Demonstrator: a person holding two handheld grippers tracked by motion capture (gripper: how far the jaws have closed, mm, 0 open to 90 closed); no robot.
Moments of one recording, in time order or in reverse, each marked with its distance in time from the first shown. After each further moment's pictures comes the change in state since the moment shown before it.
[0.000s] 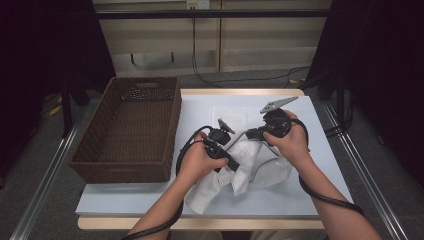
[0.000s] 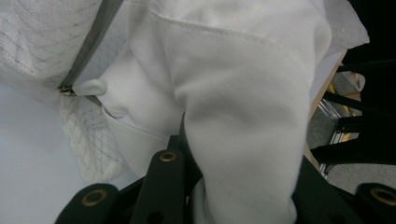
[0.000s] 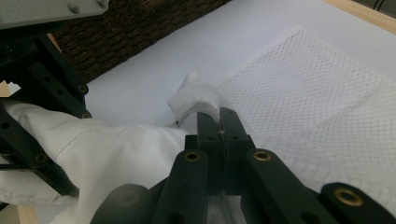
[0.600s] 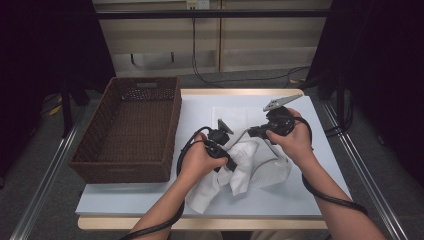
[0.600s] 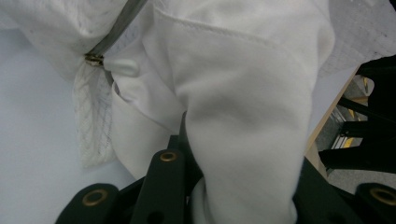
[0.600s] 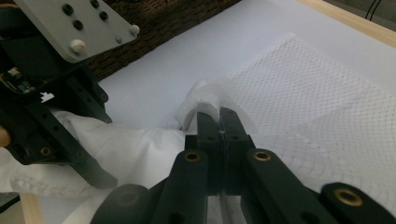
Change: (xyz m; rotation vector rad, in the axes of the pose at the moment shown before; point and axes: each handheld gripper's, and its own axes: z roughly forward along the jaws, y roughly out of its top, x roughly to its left) left arm 0.012 -0.001 0.012 0.029 0.012 -0.074; right arm -0.001 0.004 -0.011 -0.016 -0.011 -0.003
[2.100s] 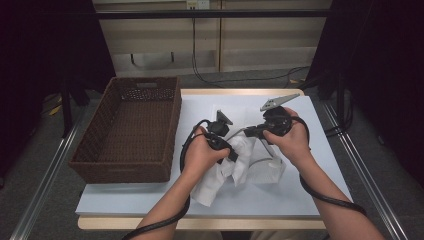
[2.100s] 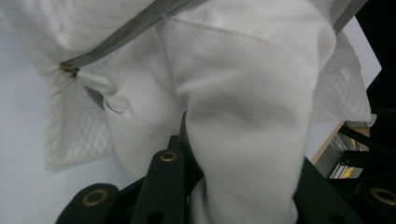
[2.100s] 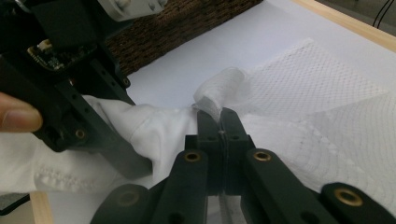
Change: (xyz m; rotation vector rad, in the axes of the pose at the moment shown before) left arm -0.007 0.016 -0.012 -0.085 0.046 -0.090; right arm 0.011 0.007 0.002 -0.009 0.019 -0.016
